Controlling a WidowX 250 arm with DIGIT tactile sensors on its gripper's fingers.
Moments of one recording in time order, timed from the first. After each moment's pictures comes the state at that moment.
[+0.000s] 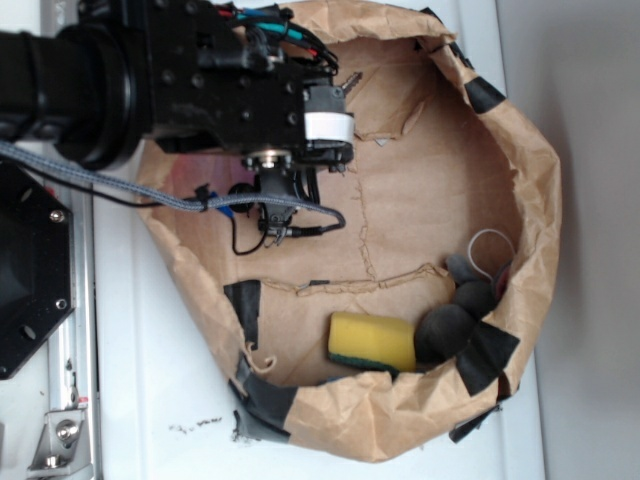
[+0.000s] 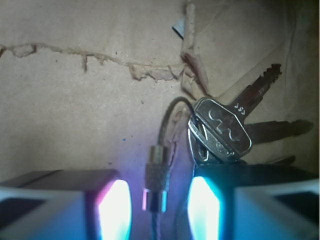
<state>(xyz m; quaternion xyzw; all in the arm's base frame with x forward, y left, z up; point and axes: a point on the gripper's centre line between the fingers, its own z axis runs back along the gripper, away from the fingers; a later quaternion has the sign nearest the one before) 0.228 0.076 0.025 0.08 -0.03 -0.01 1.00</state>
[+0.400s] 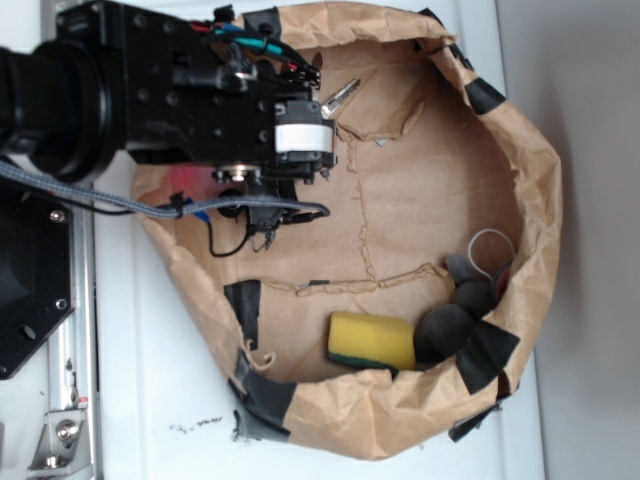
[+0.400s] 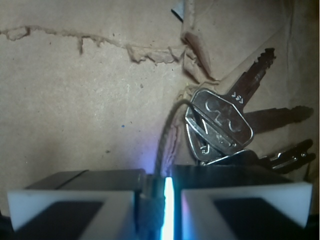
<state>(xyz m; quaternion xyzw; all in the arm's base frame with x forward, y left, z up) 0.219 0.075 0.017 0.09 -0.03 0.00 1.00</state>
